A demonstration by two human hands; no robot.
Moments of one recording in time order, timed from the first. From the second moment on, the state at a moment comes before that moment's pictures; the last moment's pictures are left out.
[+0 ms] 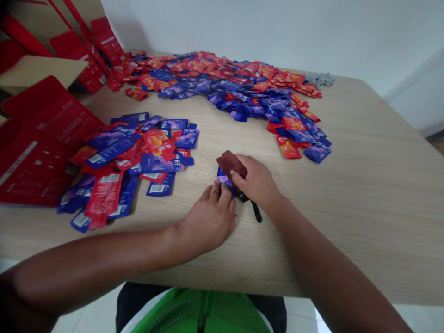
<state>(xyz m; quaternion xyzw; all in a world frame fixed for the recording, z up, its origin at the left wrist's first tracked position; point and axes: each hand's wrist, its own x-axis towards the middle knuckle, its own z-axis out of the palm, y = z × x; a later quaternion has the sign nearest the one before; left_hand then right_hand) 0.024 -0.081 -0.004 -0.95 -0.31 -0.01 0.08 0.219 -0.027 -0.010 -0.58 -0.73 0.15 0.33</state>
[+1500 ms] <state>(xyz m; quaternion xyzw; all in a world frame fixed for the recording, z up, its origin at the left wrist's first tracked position) 0.024 -0.081 -0.004 -0.95 -0.32 -0.02 0.06 0.217 -0.030 -0.010 -0.51 -0.78 0.16 0.31</state>
